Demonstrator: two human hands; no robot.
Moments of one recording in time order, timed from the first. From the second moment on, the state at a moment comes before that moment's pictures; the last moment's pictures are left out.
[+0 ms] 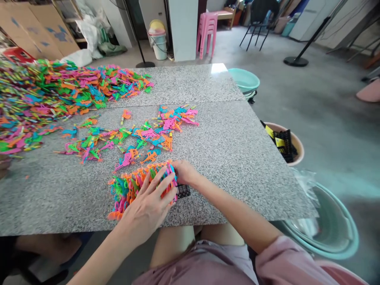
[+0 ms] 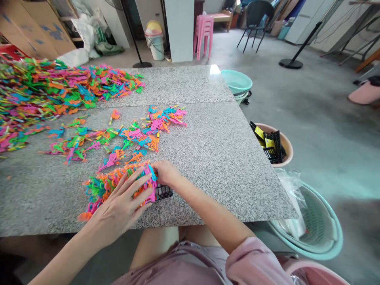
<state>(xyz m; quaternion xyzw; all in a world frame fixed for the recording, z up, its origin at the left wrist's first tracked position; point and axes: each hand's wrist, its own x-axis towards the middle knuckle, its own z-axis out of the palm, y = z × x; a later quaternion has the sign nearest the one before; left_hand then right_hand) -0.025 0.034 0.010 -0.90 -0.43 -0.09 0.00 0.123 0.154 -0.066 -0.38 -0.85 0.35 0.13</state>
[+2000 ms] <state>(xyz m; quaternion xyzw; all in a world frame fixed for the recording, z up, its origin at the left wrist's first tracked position) -0.025 0.037 0.005 -0.90 -0.43 -0.06 -0.06 0.163 0.064 -0.085 -0.49 -0.75 0.36 0.25</state>
